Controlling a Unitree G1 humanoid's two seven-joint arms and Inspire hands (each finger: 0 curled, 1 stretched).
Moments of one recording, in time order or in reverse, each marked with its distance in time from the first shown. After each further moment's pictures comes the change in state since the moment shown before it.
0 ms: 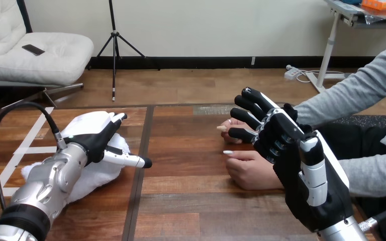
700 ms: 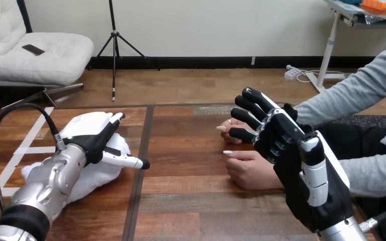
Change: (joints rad) left arm 0.000 0.002 -0.004 0.017 0.020 0.000 0.031; right arm 0.003 -0.001 -0.001 -0.001 0.008 0.001 0.000
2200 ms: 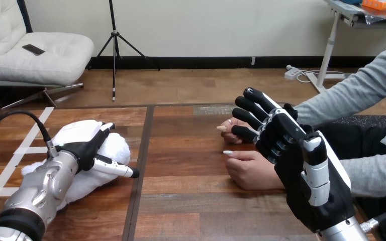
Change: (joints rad) left arm -0.001 0.008 0.000 0.068 0.002 0.000 0.001; right arm 0.005 -0.001 -0.001 -0.020 0.003 0.019 -0.006
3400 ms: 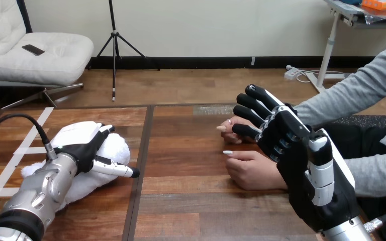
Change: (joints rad) left arm -0.004 -0.006 0.000 0.047 -0.001 -0.031 0.039; right arm 0.011 0.000 -0.007 -0.029 0.004 0.003 -0.003
